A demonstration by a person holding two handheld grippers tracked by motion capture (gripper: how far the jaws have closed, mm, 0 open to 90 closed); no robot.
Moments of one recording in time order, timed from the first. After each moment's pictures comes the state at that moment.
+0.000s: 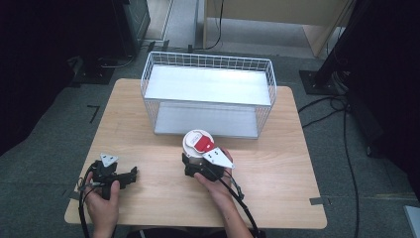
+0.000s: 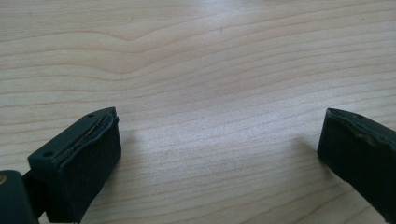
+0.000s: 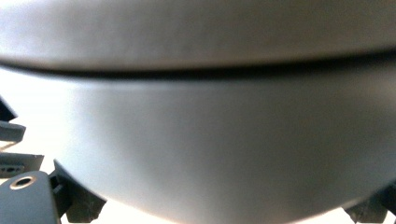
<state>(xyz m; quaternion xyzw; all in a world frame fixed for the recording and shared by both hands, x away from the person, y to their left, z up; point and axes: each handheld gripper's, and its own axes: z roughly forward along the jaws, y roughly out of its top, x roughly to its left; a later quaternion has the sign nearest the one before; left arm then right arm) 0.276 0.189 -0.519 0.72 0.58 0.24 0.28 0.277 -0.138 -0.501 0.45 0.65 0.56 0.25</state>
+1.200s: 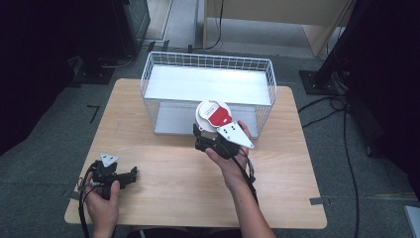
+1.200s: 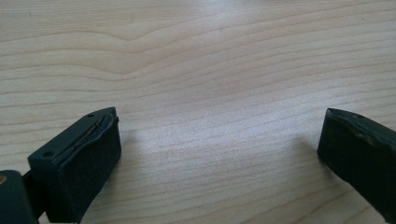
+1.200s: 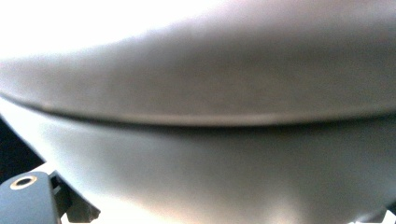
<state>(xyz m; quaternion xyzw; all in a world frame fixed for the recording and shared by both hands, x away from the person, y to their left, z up) 0.276 0.189 -0.519 0.72 0.58 0.24 0.28 0.294 -0.167 -0.392 0.42 0.61 0.58 0.33</state>
